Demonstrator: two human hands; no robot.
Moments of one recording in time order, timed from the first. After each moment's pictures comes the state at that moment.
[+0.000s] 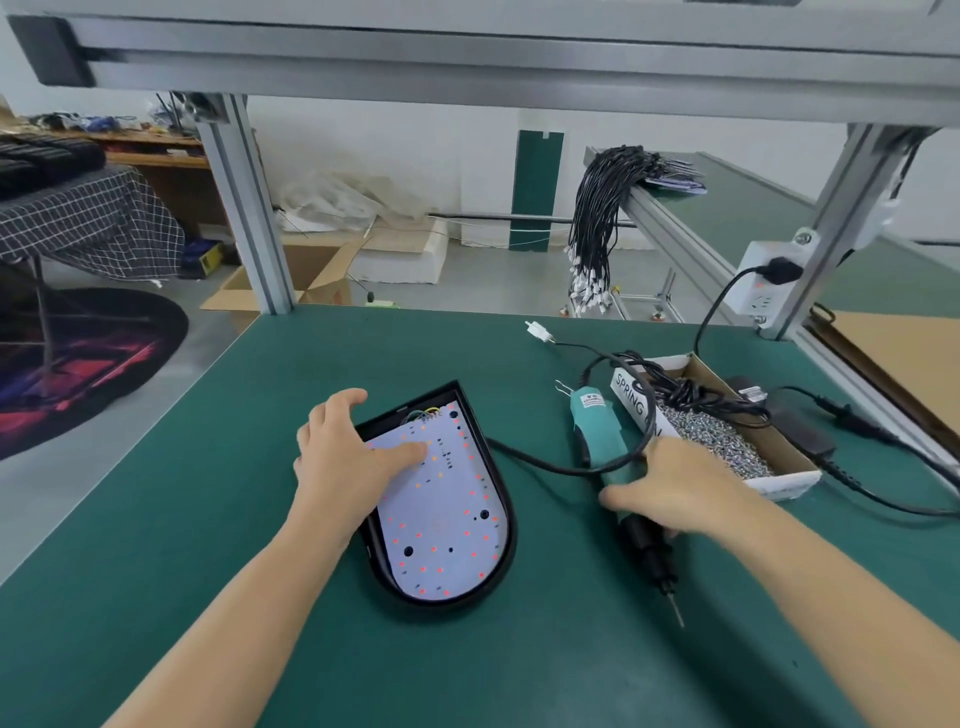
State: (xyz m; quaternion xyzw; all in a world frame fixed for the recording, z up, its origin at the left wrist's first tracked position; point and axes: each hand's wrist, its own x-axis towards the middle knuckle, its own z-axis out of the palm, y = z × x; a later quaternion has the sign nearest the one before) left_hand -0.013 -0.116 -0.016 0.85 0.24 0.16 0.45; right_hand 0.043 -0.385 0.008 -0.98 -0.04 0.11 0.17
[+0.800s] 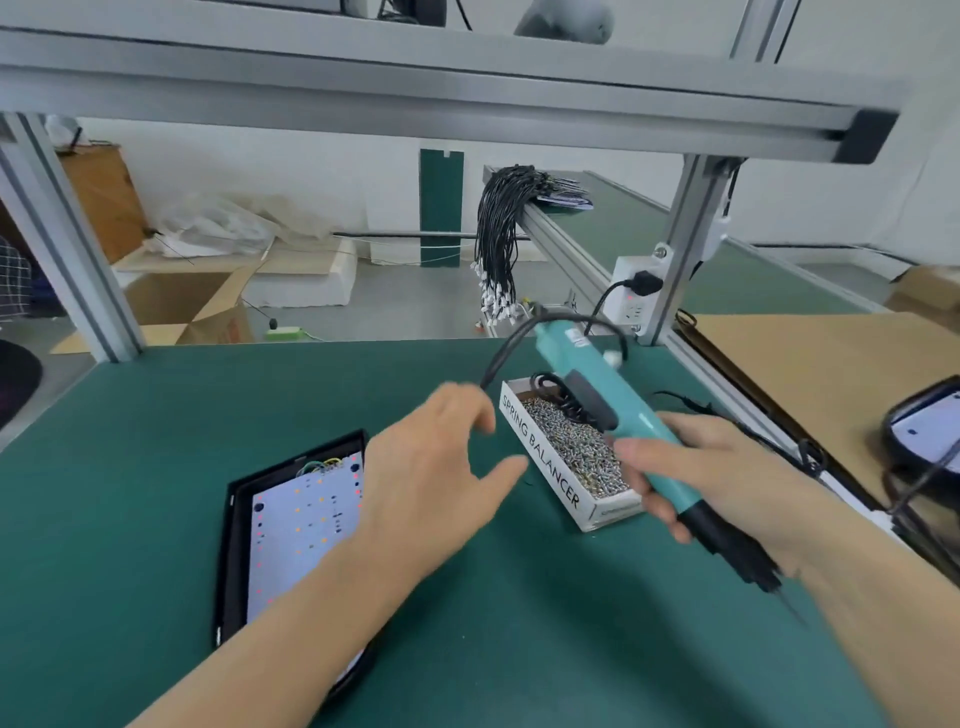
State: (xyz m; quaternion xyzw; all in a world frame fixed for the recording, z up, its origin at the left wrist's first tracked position) left_hand 0.018 -0.256 0.024 0.88 -0.14 0.33 0.30; right_hand 0.017 -0.480 0.067 -0.80 -0.06 0.14 0.58
